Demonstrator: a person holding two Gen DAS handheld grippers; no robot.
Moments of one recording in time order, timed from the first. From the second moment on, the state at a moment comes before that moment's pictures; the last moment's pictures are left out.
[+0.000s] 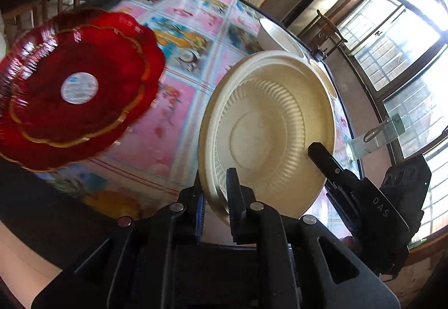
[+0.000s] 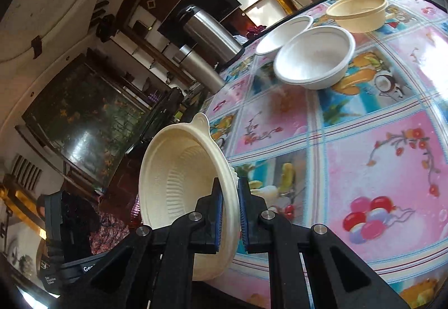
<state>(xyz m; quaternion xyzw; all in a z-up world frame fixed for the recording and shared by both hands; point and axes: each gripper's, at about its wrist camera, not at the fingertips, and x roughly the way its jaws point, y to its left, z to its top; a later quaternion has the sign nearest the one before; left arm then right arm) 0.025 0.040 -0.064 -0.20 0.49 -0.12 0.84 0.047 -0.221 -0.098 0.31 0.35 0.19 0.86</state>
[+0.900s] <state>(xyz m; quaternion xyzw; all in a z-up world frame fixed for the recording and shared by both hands) 0.044 0.213 -0.074 -0.25 0.43 0.04 0.86 0.111 -0.021 -0.100 0.24 0.43 0.26 0.83</state>
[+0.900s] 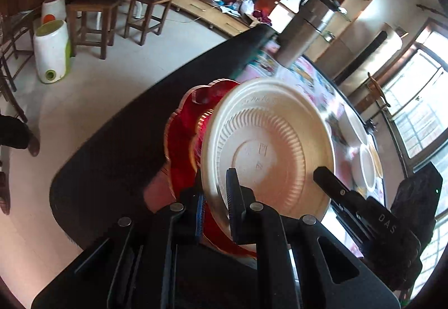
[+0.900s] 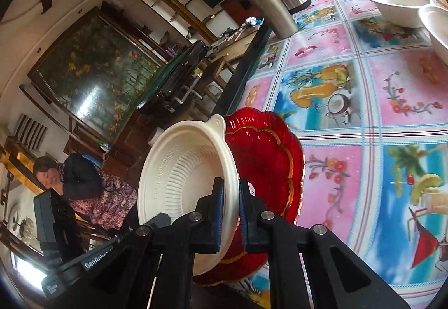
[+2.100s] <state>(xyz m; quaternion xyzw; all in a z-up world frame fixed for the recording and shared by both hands) 0.017 0.162 -0.024 -0.11 0.37 0.08 0.92 0.069 -0.201 -0.097 0.31 0.30 0.10 0.90</state>
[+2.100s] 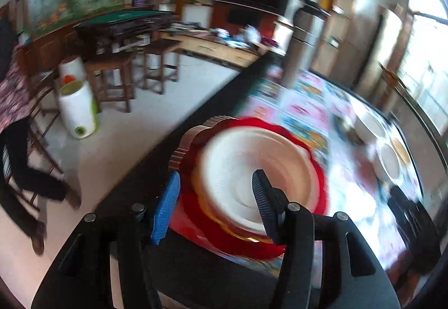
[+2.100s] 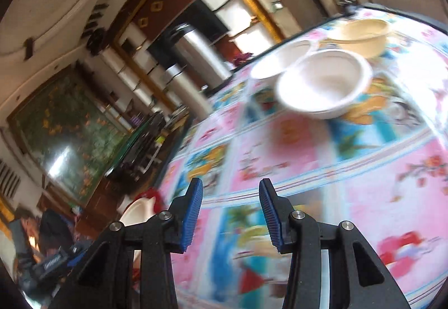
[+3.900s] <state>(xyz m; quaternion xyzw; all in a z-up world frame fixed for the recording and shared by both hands) 0.205 -0.071 -0.026 -0.12 0.46 -0.08 0.88 0.144 -0.369 -0.105 0.40 0.28 0.03 0.87</state>
